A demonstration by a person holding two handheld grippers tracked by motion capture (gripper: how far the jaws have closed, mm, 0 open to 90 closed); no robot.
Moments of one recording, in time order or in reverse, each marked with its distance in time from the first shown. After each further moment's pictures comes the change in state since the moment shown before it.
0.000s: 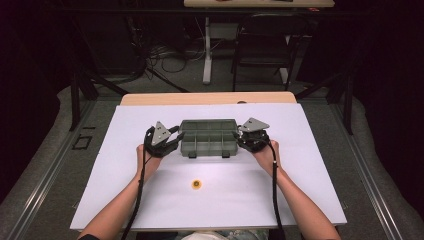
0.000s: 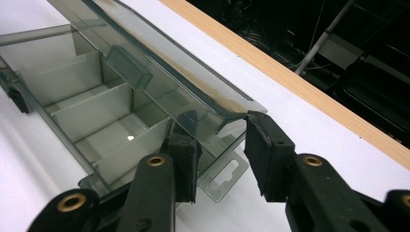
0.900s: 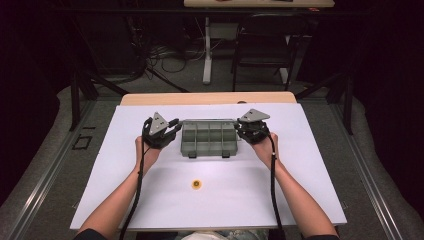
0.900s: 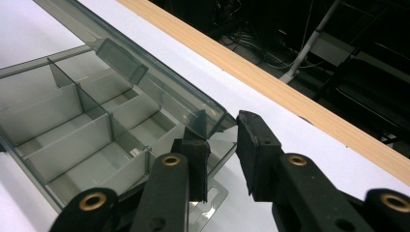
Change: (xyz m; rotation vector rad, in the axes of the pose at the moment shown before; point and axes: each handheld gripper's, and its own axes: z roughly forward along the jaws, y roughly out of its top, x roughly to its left) left arm 0.018 0.020 0.004 -0.008 0.004 -0.035; right arm -0.014 0.018 0.006 -0.008 -0.022 0.050
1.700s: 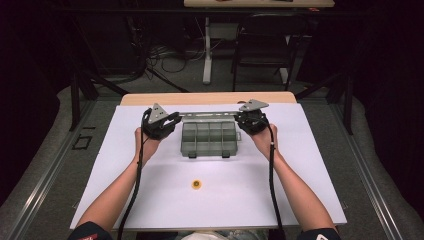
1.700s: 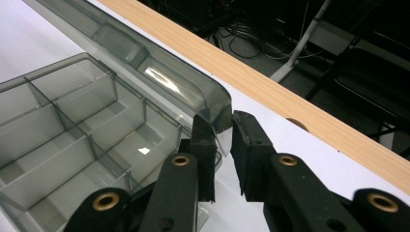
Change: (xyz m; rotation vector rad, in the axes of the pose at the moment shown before) left arm 0.019 0.018 0.010 0.016 -0.021 -0.021; right arm -0.016 0.020 0.011 0.040 -0.005 0.037
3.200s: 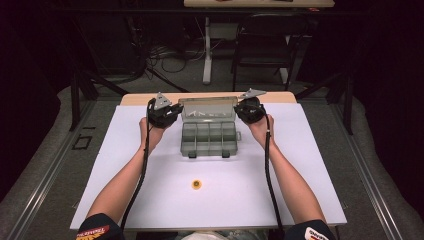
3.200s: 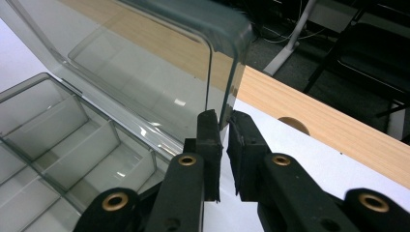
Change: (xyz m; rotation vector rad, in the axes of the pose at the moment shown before) left arm 0.023 0.010 0.036 0.043 0.038 -0.060; right arm -0.024 0.014 0.034 0.051 -0.006 0.097
